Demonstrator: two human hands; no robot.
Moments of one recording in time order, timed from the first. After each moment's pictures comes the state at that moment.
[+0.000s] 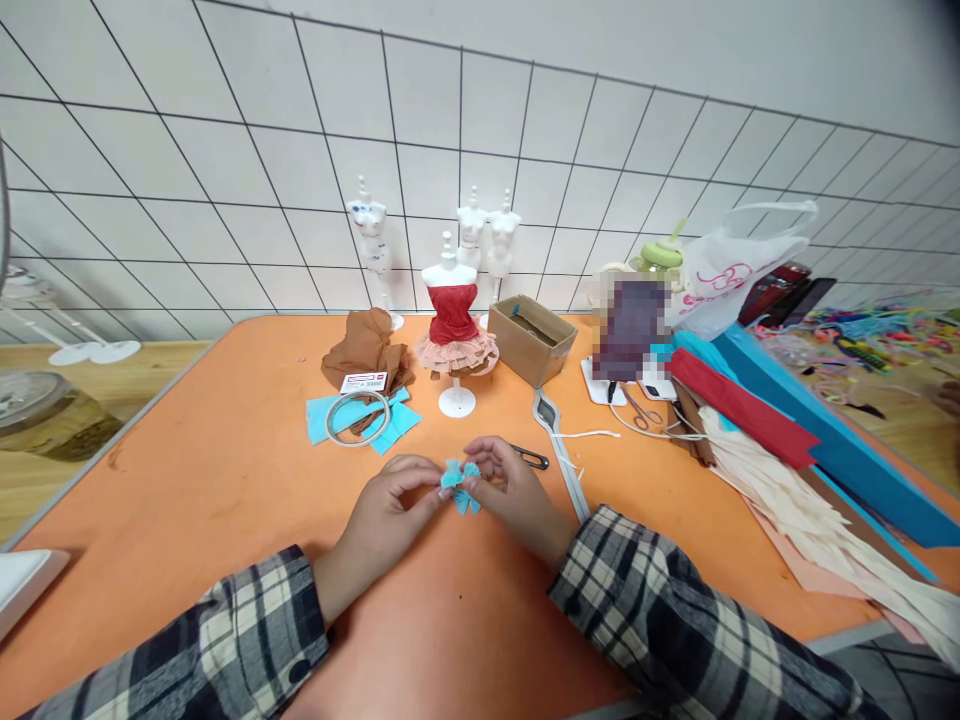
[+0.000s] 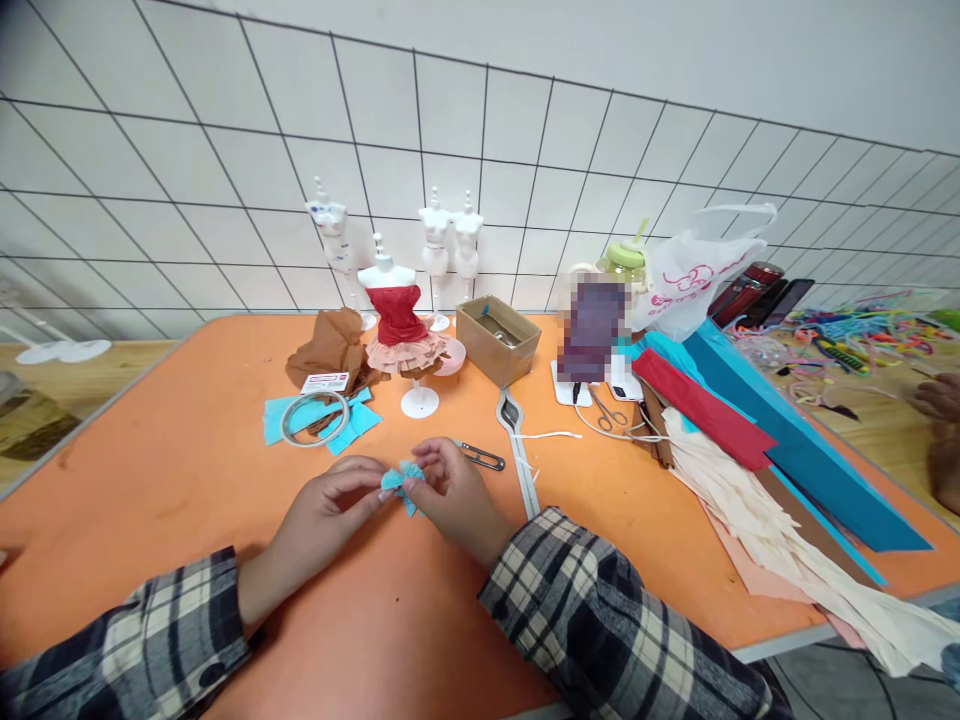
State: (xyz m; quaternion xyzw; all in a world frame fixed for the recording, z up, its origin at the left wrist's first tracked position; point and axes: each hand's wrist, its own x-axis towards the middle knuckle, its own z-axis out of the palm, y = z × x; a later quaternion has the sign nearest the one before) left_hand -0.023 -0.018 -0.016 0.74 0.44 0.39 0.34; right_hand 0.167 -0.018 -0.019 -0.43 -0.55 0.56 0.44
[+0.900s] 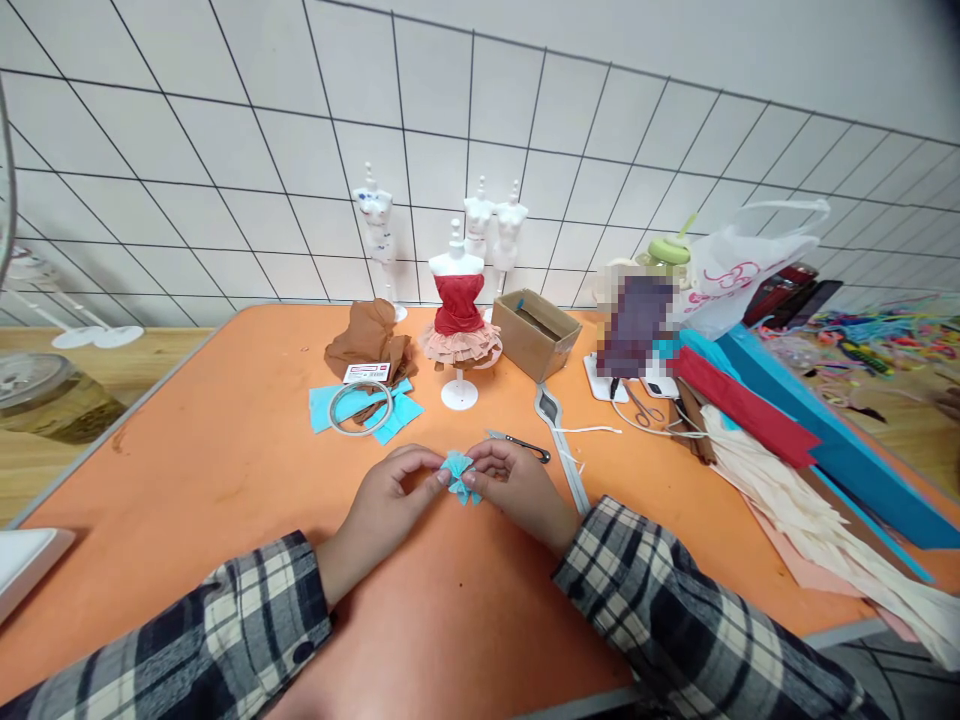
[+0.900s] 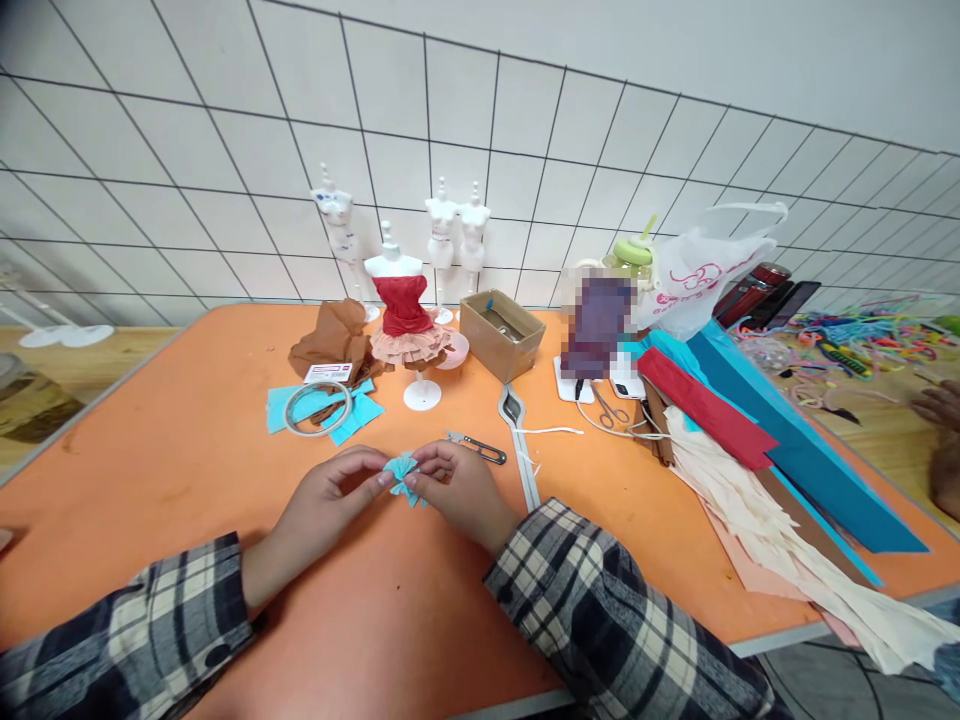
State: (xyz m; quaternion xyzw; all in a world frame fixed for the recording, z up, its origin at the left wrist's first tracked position) left_hand -0.020 -0.020 -0.013 0.69 0.49 0.38 0.37; right_hand 0.170 -0.016 -0.020 -0.43 -0.54 0.60 0.42
